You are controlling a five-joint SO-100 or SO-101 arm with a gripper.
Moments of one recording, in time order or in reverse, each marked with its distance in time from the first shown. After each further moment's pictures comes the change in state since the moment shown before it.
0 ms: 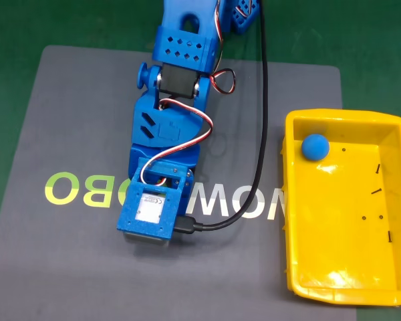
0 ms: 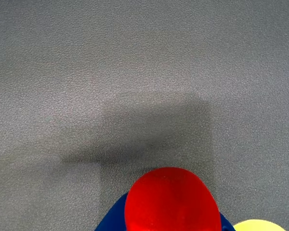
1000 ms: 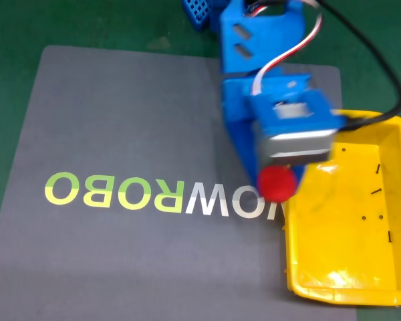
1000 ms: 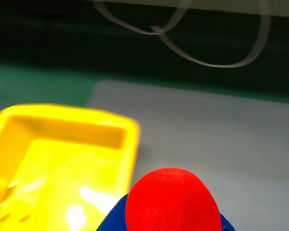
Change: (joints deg) arm -22.3 35.4 9.5 4.4 3.3
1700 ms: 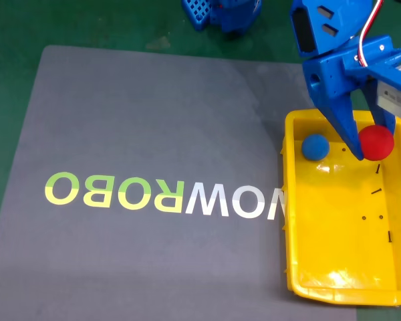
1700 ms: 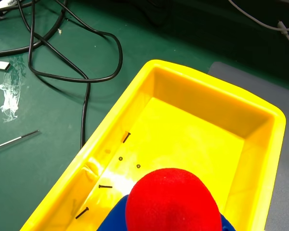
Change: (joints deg) arm -17.3 4.0 6.3 0.2 -1.6
